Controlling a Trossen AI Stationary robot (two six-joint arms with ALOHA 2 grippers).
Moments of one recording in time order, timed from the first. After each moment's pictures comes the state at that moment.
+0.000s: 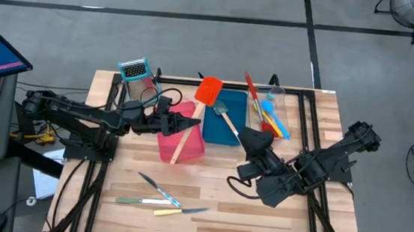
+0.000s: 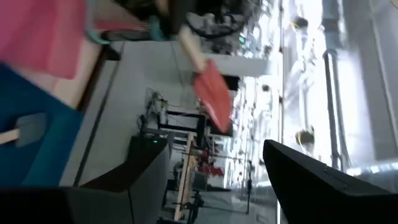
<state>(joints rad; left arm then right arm) -0.03 1.20 0.72 0.68 -0.14 -0.99 0.60 1.57 1.66 -0.77 1.40 -0.94</state>
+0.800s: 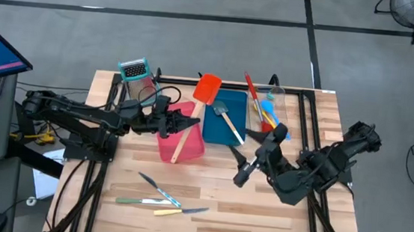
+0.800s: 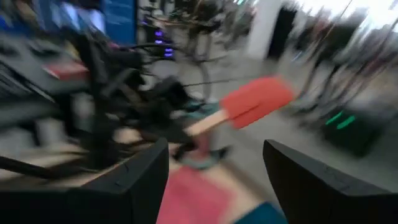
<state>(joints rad) -0.03 1.20 0.72 0.73 -0.11 -0.89 0.64 1.58 1.81 -0.67 1.26 0.37</state>
